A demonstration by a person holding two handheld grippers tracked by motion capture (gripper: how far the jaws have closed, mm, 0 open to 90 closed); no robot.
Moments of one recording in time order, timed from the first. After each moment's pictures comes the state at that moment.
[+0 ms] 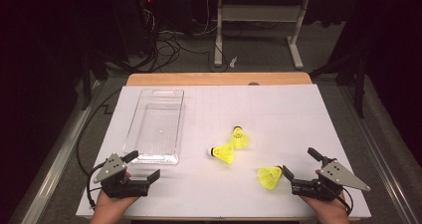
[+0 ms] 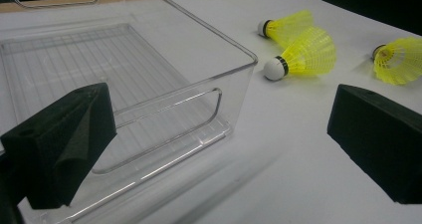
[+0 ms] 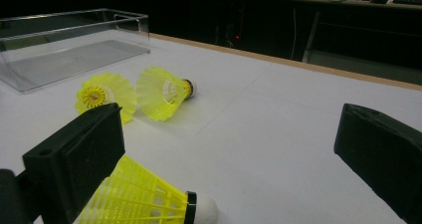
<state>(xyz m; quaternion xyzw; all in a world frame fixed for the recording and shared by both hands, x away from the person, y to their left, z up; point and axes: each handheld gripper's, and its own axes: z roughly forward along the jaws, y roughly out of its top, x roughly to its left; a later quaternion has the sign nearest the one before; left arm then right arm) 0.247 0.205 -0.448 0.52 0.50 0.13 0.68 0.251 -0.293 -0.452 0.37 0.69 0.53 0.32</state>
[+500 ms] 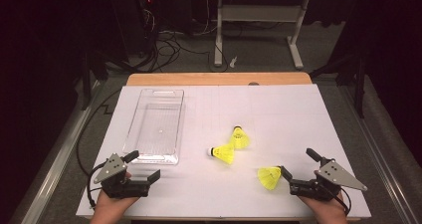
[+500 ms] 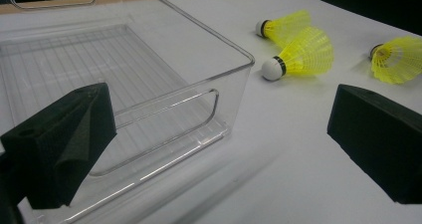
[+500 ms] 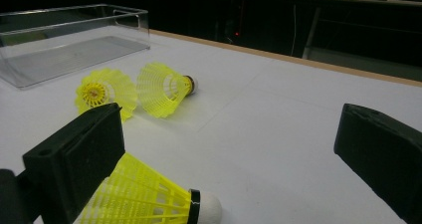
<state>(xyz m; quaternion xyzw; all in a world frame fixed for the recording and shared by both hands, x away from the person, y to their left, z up) 0.247 0.204 -0.448 0.52 0.50 0.13 0.68 0.251 -0.289 -0.455 0.37 0.70 0.53 0.32</state>
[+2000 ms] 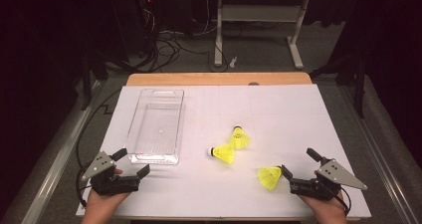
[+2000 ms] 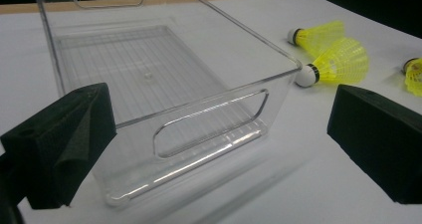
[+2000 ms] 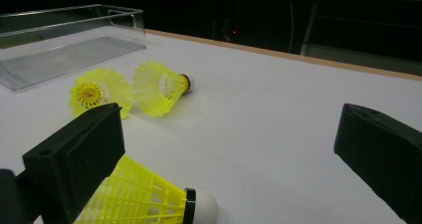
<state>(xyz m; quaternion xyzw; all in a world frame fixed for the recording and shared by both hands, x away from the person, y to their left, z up) 0.253 0.231 -0.445 0.49 0.53 0.16 0.67 0.253 -0.291 -0.456 0.38 0.69 0.53 0.31</state>
